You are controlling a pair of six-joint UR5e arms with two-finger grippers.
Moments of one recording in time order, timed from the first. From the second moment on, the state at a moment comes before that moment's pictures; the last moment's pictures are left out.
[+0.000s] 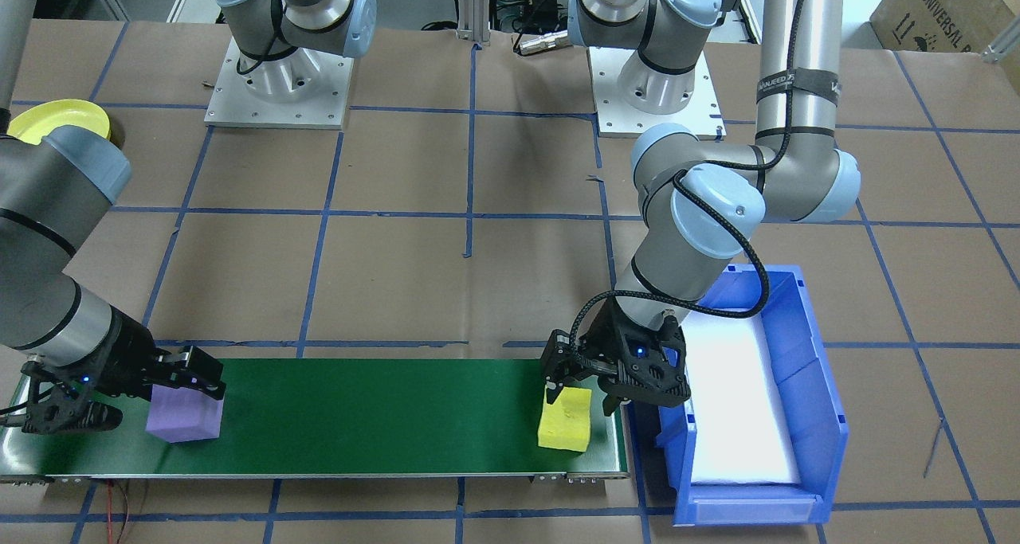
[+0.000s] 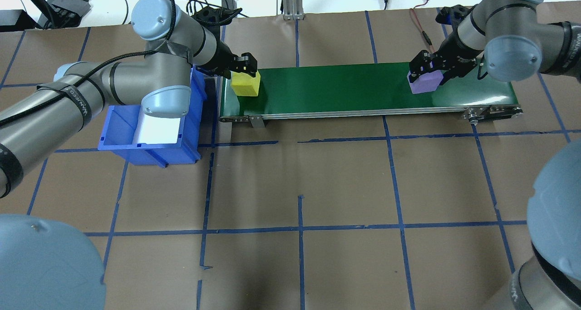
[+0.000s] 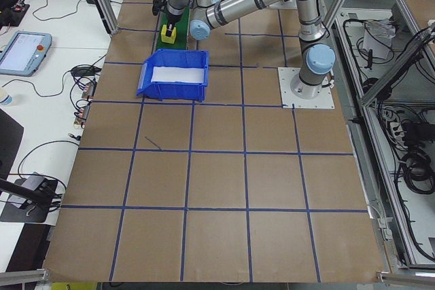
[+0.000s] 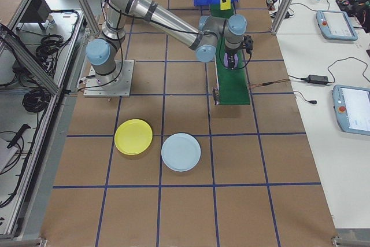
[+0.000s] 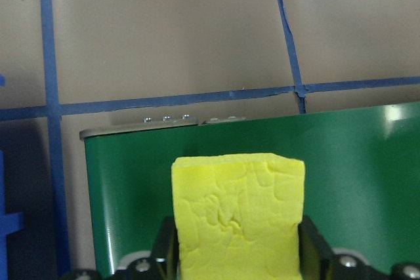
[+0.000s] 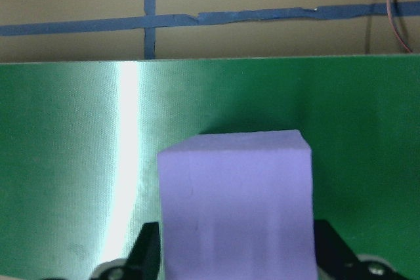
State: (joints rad) left arm -1.62 -2.00 -1.69 -0.68 1.32 0.01; right arm 1.32 -1.12 1.62 -2.09 -1.33 -0.26
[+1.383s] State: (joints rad) left arm -1.54 -1.54 -1.64 -1.47 1.61 0.03; right arm 0.57 -1.23 1.77 -2.08 -1.58 -1.26
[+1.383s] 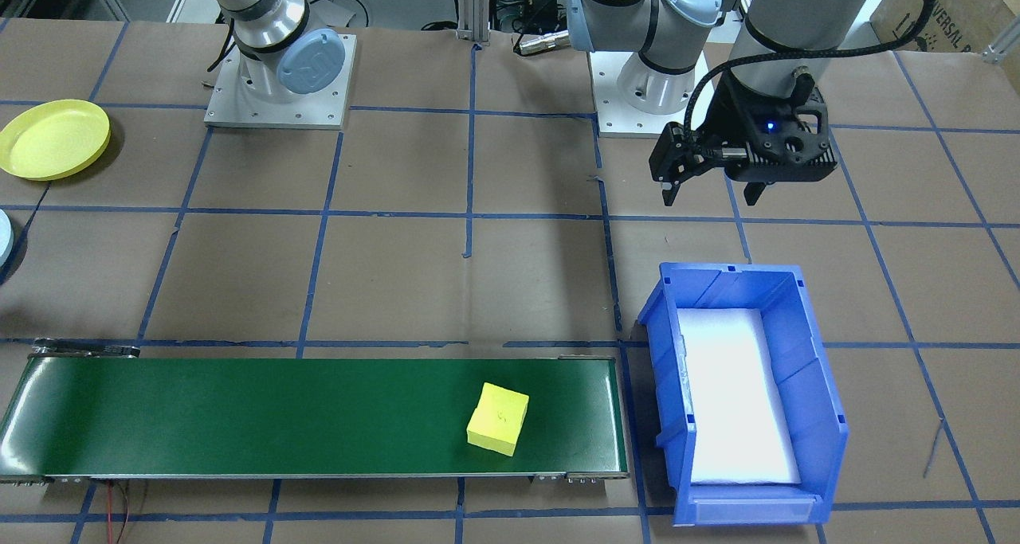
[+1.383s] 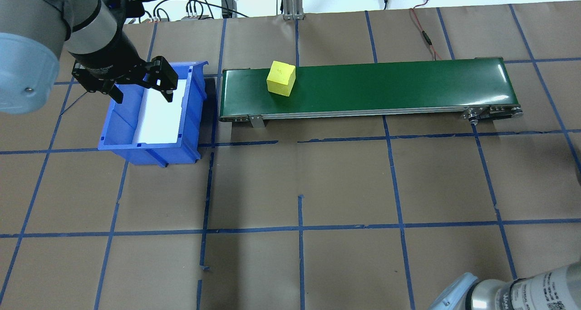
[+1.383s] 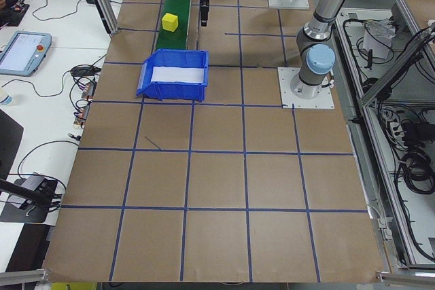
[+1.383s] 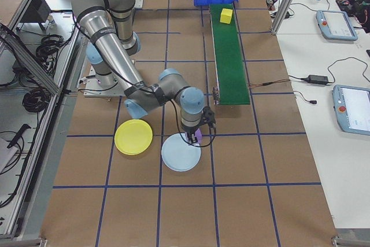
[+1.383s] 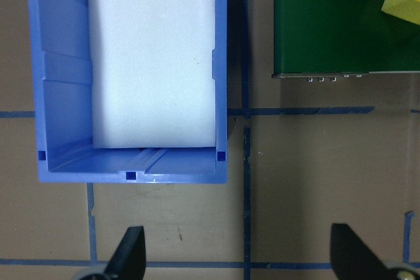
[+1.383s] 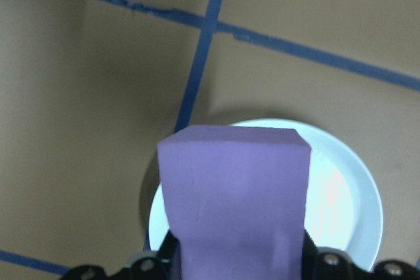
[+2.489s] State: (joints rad) left arm -1.54 -1.53 -1.65 -1.47 1.61 0.02; right arm 0.89 -1.40 1.72 -1.88 -1.64 -0.69
